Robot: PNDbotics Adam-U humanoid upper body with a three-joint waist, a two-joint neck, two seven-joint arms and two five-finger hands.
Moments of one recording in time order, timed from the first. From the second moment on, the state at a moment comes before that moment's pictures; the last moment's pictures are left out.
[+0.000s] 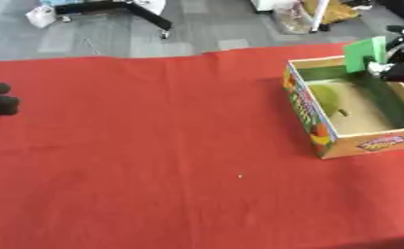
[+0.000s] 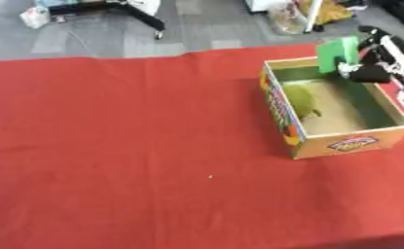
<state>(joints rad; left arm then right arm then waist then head) -0.24 0.43 -0.18 -1.98 0.13 -0.14 -0.04 -0.53 -0.91 0.05 -0.95 0.09 -0.17 0.01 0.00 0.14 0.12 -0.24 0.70</state>
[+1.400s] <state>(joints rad) -0.21 0.40 -0.19 -1.98 0.11 -0.12 -0.06 -0.48 -0.93 0.04 -1.12 0.54 -0.43 0.12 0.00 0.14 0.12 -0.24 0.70</state>
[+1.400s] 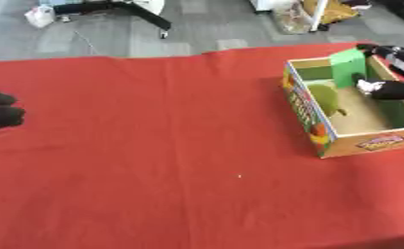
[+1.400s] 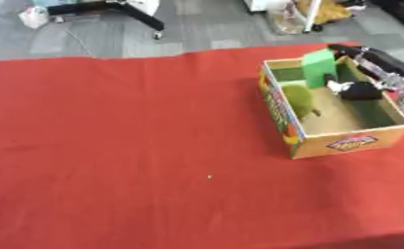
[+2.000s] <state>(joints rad) -0.21 0.40 -0.19 -1.98 0.11 -0.12 -0.06 -0.46 -0.96 0.04 -1.24 0.71 -0.45 0.08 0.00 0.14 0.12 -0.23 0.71</state>
